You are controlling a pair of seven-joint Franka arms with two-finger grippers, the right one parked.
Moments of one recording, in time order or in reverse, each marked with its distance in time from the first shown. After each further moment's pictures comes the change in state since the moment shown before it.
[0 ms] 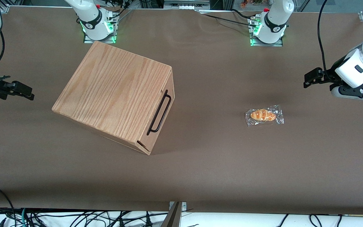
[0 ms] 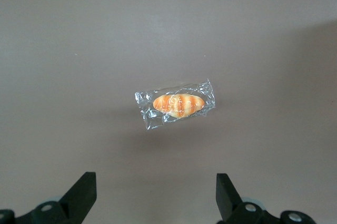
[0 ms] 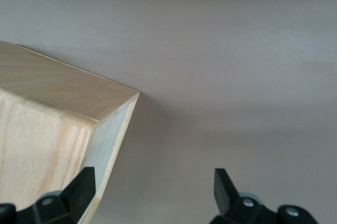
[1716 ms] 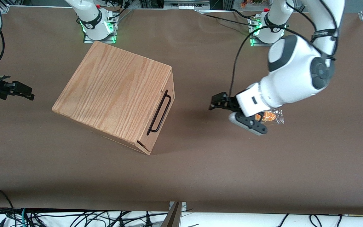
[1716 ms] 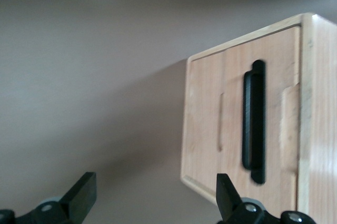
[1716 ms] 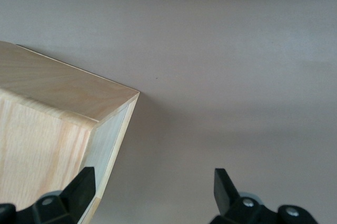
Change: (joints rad) arm -0.338 0.402 -0.056 0.275 -0.428 0.402 -0.041
